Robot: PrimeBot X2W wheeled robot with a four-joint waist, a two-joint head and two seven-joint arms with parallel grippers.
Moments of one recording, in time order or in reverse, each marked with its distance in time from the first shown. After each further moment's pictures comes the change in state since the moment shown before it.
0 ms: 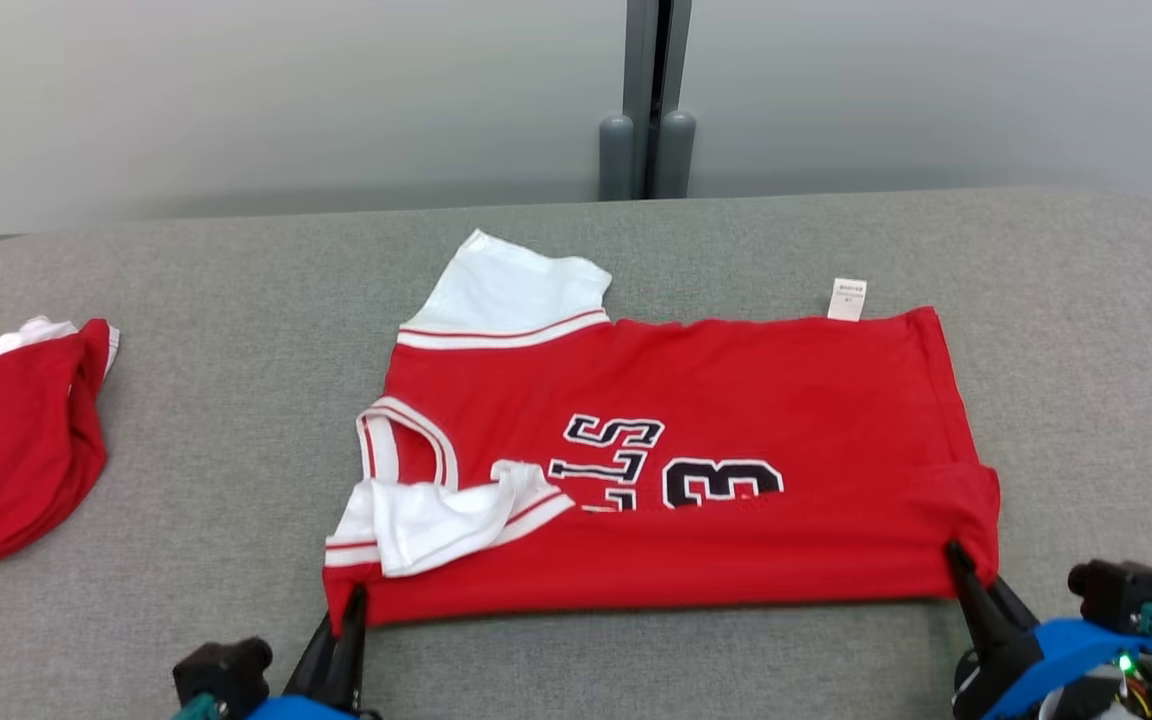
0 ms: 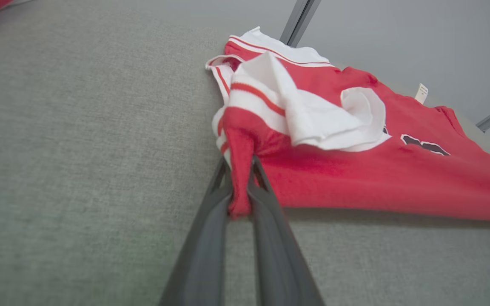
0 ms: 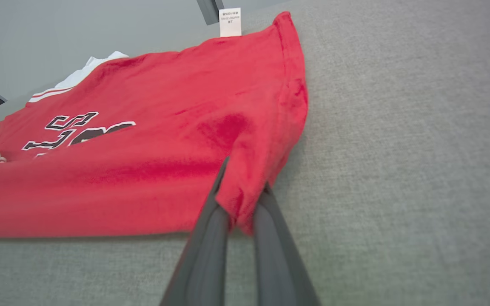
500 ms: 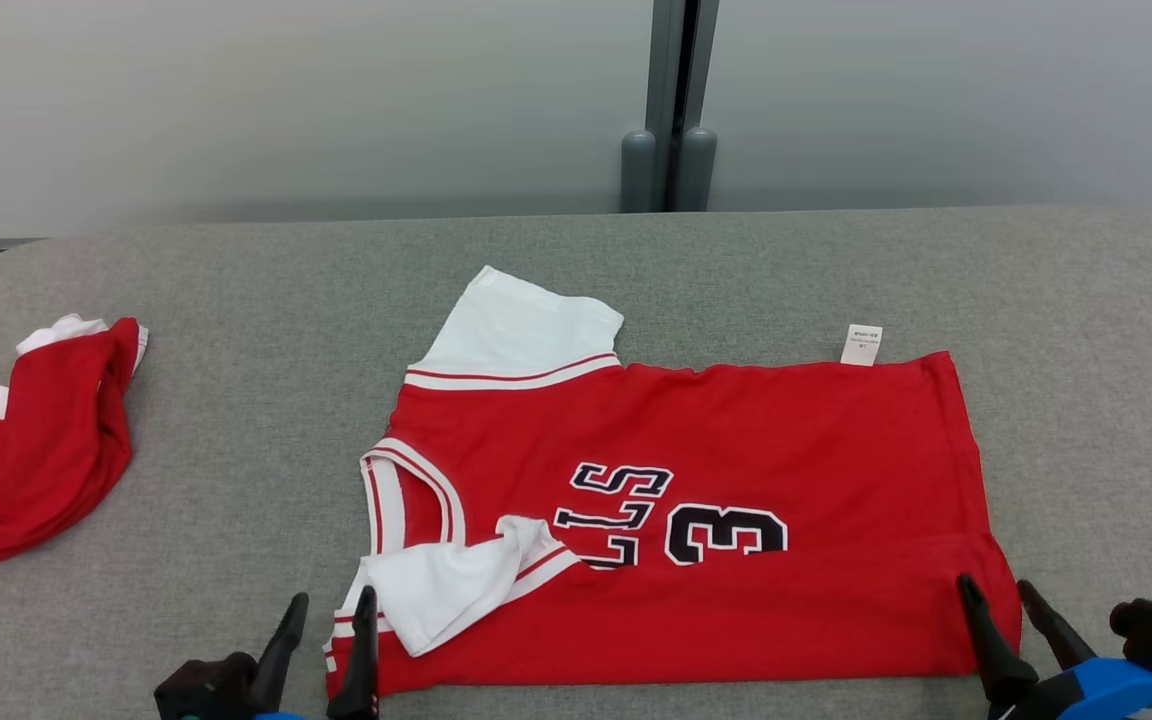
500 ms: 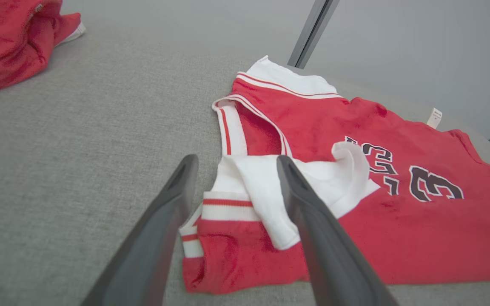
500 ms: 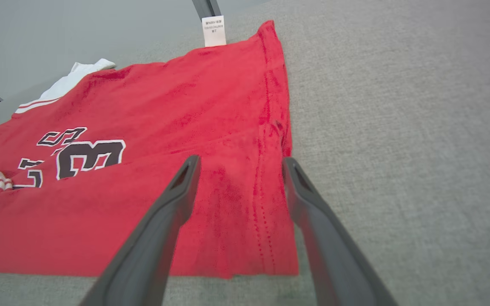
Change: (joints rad) left arm 0.113 0.040 0.002 -0.192 0.024 0.088 0.020; right arm 0.185 0.037 -0.168 -0.223 -0.086 0.000 0.135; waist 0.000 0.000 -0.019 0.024
